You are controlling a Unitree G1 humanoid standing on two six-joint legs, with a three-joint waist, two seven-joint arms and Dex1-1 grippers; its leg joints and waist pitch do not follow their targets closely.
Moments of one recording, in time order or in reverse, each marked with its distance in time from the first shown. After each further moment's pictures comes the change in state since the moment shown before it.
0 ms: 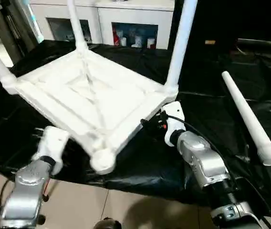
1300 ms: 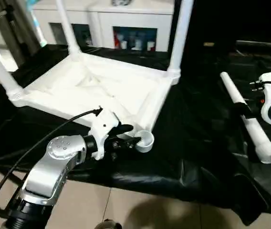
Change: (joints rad) left arm -0.230 0.005 -0.231 -0.206 -0.317 0.098 -0.455; right arm -0.274 -0.640 -0.203 0.212 -0.038 0.511 0.088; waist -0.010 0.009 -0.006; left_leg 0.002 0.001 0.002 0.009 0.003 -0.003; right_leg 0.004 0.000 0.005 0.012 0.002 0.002
